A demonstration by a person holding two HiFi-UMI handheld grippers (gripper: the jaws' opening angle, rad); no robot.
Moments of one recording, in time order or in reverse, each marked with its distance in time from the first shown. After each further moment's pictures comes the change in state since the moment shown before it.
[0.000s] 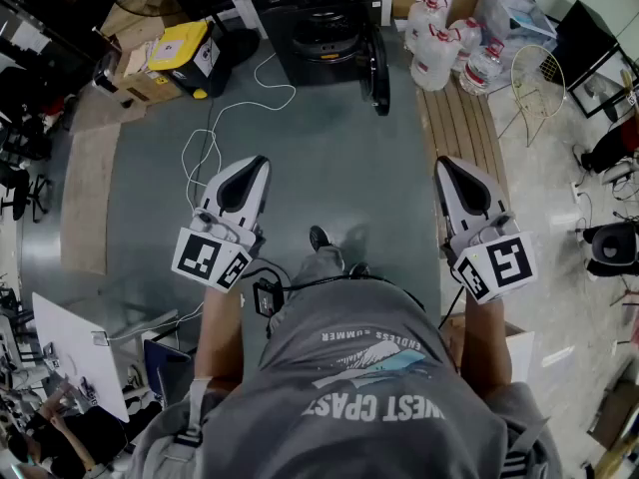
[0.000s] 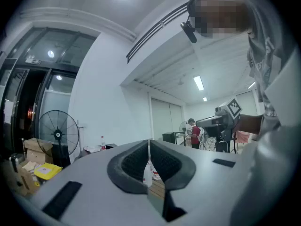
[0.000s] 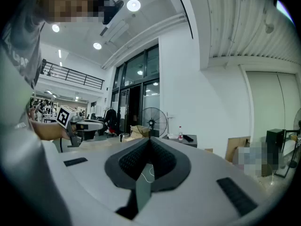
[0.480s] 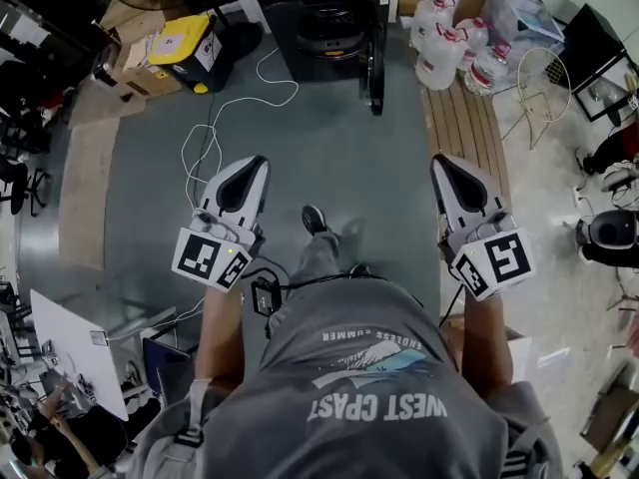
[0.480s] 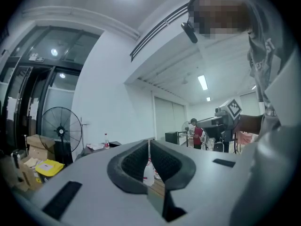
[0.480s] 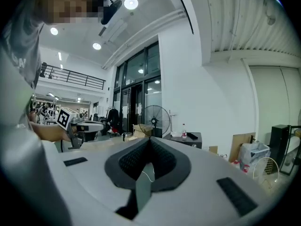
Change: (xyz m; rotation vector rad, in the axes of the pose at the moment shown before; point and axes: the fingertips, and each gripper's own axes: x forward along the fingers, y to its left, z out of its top) left arm 0.011 0.031 -0.018 -0.027 0.009 0.027; right arm 0.043 -0.004 -0.010 0.021 0.021 0.033
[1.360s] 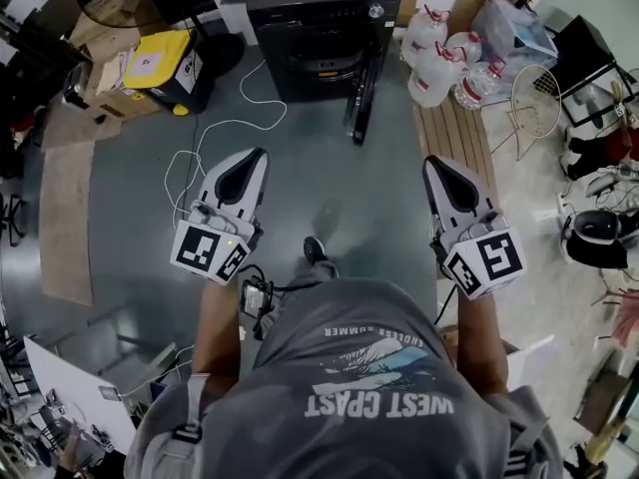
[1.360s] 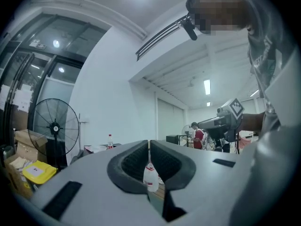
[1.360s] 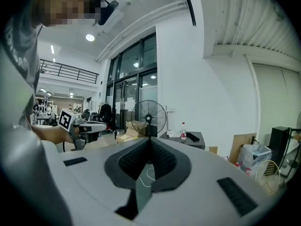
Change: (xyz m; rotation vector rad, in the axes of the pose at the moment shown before) left arm 0.109 0.195 -0.025 -0.051 -0.037 -0.060; right arm 0.205 -0.028 0.016 -0.005 0.058 -0.062
